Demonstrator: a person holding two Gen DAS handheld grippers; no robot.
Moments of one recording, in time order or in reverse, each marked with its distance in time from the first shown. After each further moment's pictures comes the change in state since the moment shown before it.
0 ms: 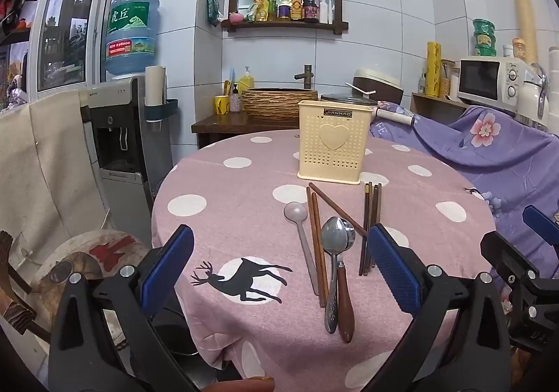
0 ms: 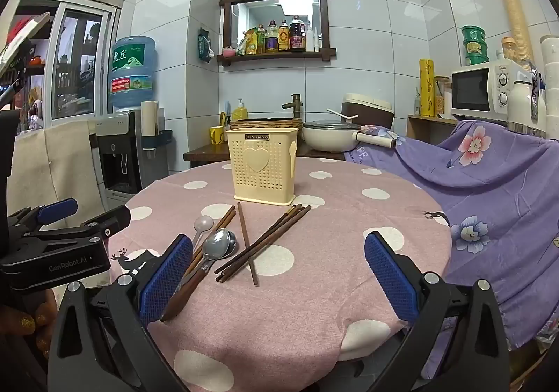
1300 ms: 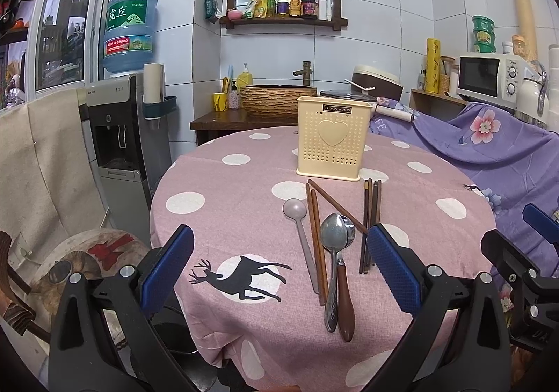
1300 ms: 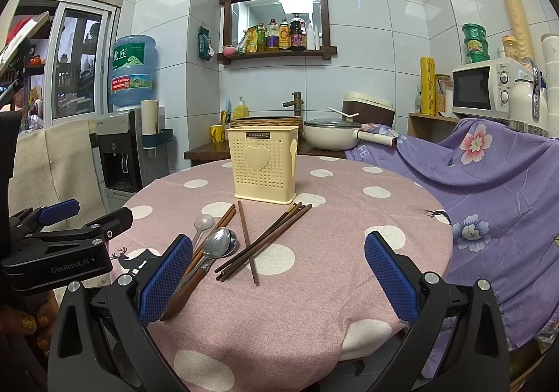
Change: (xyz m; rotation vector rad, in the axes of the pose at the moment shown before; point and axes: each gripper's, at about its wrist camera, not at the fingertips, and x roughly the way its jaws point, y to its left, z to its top) left arm 0.004 0.000 -0.002 0.003 0.013 -0.003; right arm 0.002 0.000 0.000 0.004 0.003 0.001
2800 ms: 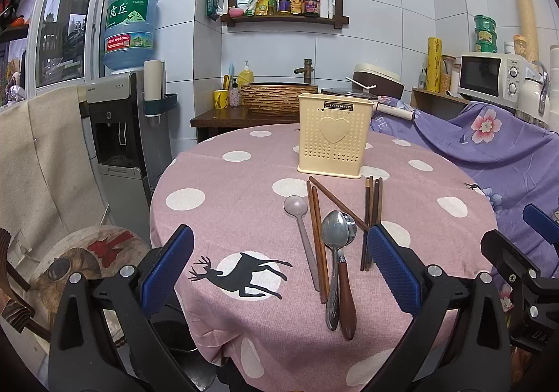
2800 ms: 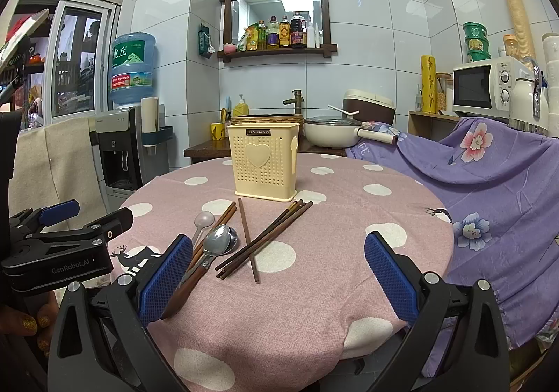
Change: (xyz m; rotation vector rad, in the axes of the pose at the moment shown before) left arm 0.003 0.001 -0.003 -0.003 0.005 0.003; right arm 0.002 0.001 -0.001 0.000 0.006 -0.001
